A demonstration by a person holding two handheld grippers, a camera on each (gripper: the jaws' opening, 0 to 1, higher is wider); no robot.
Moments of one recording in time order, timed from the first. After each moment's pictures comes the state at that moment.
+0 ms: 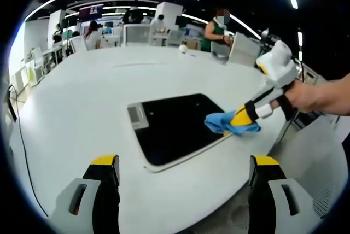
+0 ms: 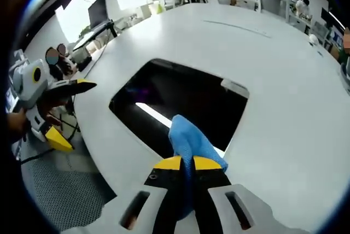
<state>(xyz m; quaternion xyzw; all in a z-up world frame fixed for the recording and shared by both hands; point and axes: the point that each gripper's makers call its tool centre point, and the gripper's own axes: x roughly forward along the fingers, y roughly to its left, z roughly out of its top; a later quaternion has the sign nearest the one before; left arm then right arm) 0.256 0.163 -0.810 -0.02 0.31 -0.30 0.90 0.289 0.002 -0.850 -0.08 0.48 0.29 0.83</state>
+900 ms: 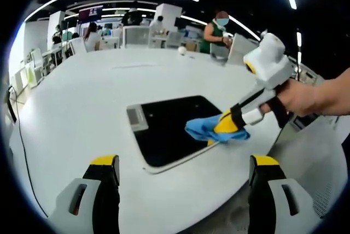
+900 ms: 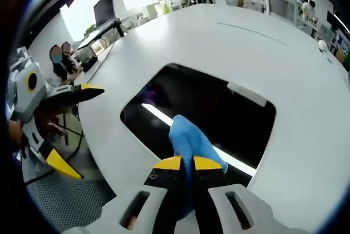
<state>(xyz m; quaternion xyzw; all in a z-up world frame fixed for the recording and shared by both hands) 0.256 0.161 -0.807 -0.02 0.31 -0.30 0.90 0.294 0.052 -0.849 -0.09 0.47 0.31 0.82</state>
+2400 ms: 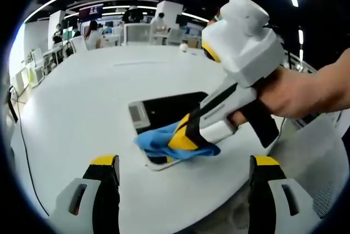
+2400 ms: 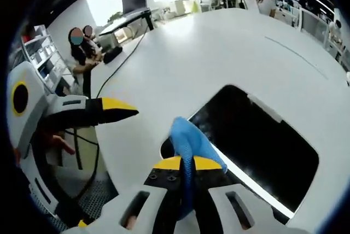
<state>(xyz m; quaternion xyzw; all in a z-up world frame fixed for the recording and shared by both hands) 0.255 0.165 -0.813 -0.01 0.32 -0.29 0.90 0.297 0.158 -0.849 -0.13 0.45 0.40 0.79</state>
